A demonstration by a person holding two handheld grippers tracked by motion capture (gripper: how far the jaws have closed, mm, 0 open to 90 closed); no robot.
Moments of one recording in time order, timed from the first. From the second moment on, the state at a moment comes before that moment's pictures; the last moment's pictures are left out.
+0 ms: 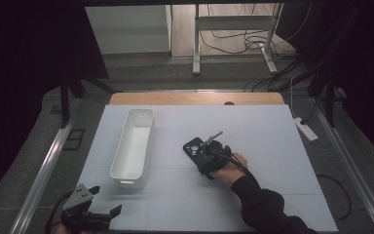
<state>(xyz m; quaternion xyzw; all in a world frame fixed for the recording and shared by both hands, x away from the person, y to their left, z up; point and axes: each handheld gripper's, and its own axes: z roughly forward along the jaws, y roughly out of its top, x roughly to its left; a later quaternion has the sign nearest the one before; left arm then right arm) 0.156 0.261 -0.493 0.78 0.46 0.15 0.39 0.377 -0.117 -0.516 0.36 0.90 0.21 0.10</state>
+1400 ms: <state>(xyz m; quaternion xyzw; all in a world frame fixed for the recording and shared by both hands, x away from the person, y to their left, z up) 0.162 0.249 -0.477 0.78 0.45 0.14 0.42 0.346 -0.147 -0.480 0.29 0.91 0.28 0.08</state>
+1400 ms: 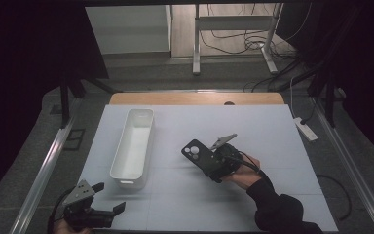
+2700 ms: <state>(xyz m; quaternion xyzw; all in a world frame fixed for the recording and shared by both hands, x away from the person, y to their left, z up) 0.199 0.218 -0.451 0.80 0.36 0.12 0.47 0.291 -0.191 -0.453 0.26 0.90 0.35 0.06</state>
